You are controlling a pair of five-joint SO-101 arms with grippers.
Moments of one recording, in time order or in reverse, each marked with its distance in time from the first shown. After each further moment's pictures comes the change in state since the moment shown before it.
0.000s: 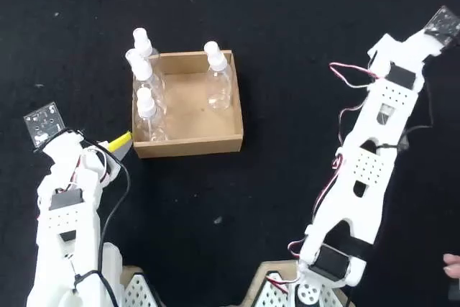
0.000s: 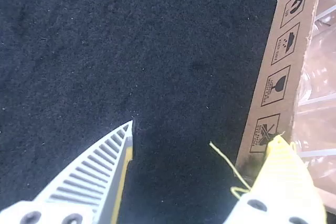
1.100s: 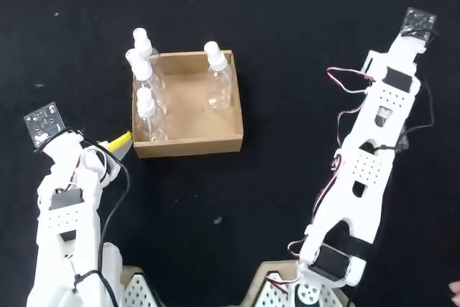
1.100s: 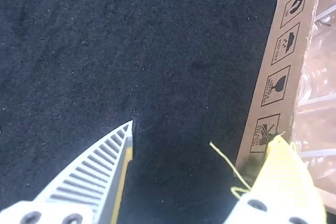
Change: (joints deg) left arm 0.0 0.0 0.0 0.0 0.0; right arm 0.0 0.3 0.0 8.4 21.0
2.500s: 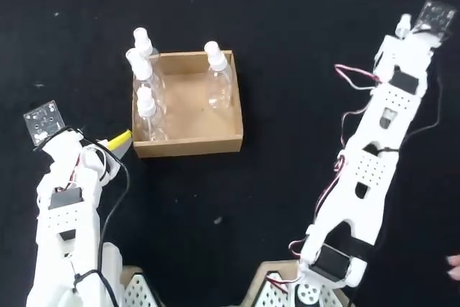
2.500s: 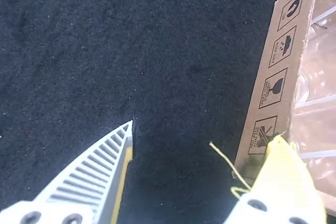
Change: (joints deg) left arm 0.0 0.1 -0.8 0.0 -0.3; right arm 1.6 2.1 -0.8 -16.3 -0.1
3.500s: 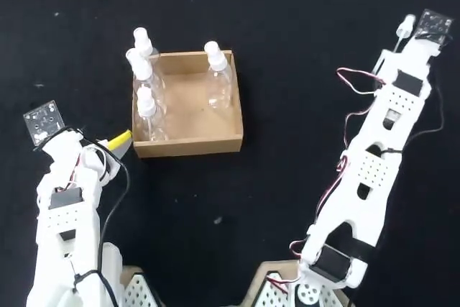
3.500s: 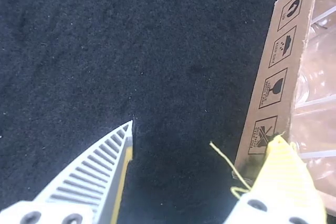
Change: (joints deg) left arm 0.0 0.0 0.0 0.0 0.0; right arm 1.0 -1.8 0.6 15.1 0.0
